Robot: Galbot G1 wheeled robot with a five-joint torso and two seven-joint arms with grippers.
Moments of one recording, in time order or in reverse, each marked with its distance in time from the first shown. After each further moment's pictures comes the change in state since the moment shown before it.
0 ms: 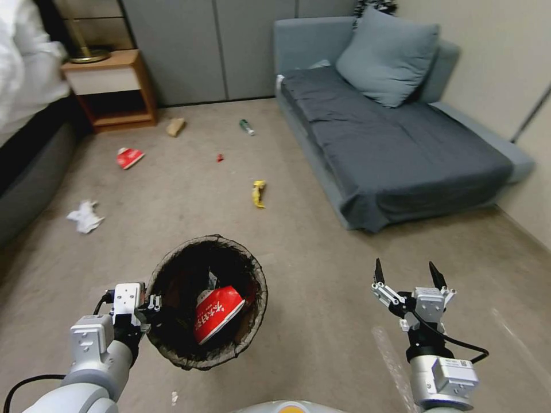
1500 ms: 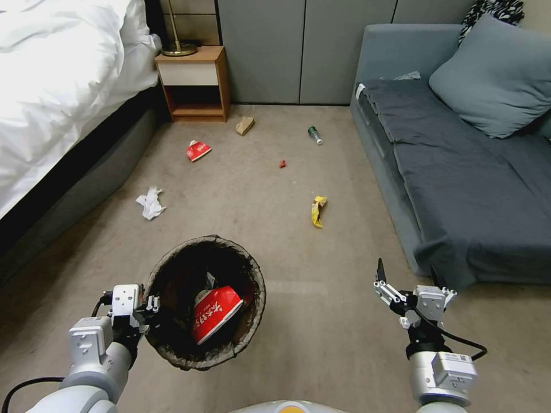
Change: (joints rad) left arm 0.006 -0.010 -0.003 0.000 0.012 -0.013 -0.001; right arm 0.023 -0.001 0.004 -0.015 0.041 -0.021 0.025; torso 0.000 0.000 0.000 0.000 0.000
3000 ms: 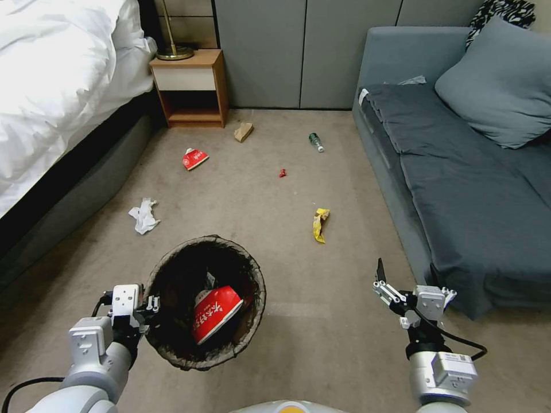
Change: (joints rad) left arm 0.000 0.000 0.000 0.000 0.000 0.000 0.001; right arm 0.000 0.000 0.000 0.000 -0.001 0.000 -0.001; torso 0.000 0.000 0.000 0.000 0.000
